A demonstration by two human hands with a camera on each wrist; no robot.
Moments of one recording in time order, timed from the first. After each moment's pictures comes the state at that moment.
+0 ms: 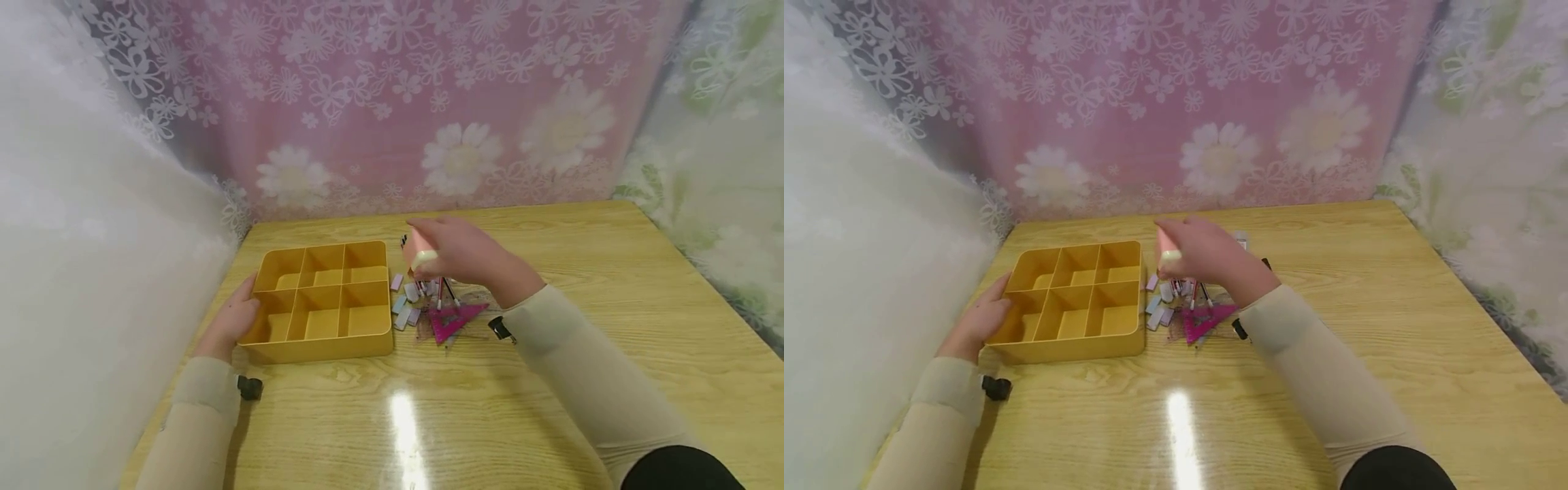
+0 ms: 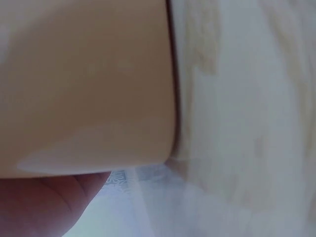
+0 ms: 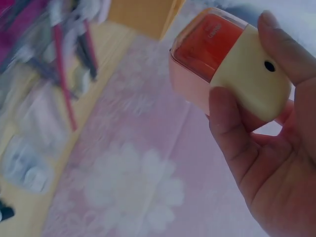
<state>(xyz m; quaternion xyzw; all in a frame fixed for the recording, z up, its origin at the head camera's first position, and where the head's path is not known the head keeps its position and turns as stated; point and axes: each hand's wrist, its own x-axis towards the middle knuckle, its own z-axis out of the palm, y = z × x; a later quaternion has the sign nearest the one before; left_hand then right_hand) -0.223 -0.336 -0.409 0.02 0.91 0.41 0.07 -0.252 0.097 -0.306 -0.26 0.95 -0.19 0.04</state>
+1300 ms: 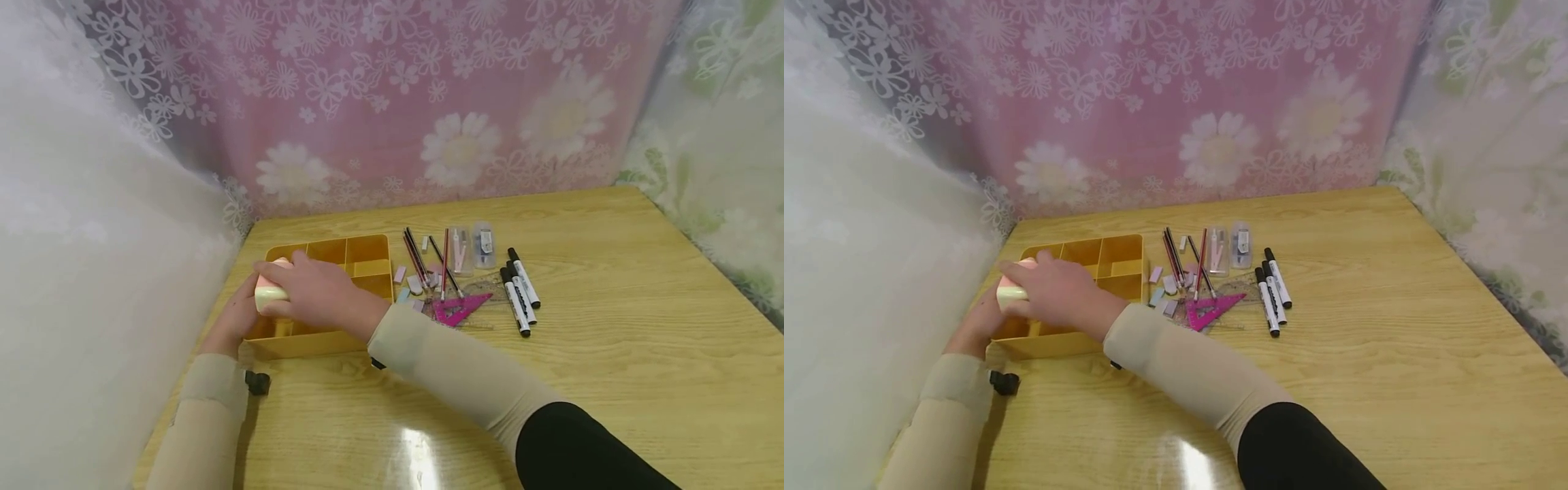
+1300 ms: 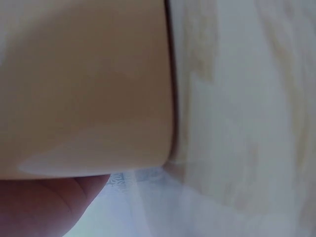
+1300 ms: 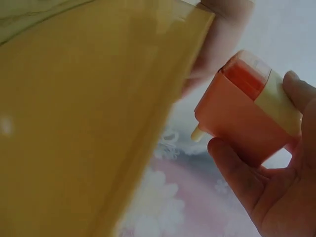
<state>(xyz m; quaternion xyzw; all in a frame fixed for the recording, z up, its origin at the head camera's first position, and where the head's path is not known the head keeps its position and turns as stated) -0.221 -0.337 -0.416 0.03 0.88 0.47 0.06 -0.204 -0.104 -0.327 -0.40 0.90 -0.15 0.01</state>
